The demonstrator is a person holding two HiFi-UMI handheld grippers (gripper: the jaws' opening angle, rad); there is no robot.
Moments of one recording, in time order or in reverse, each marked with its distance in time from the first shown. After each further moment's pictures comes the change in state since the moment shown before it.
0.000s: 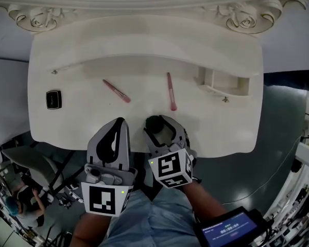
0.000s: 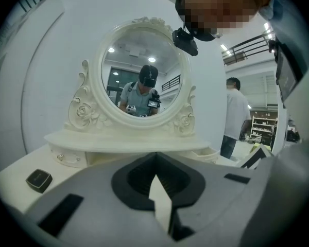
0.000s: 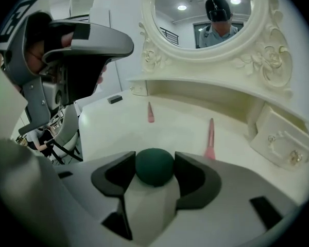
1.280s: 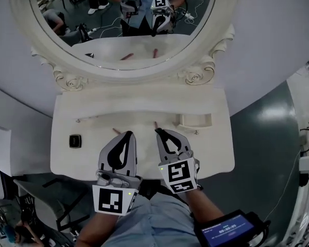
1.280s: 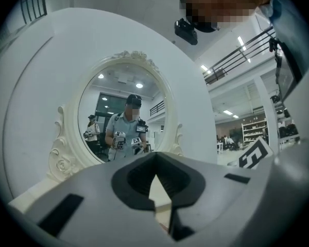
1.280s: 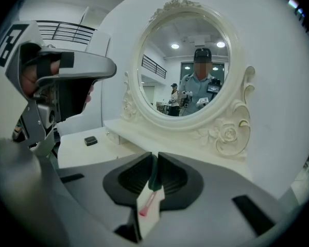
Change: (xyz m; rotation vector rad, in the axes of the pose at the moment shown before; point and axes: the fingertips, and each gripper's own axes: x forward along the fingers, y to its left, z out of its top) left arm -0.012 -0.033 0.139 0.108 -0.298 -0.102; right arm -0.110 -0.073 0.131 -0.039 -0.334 -0.274
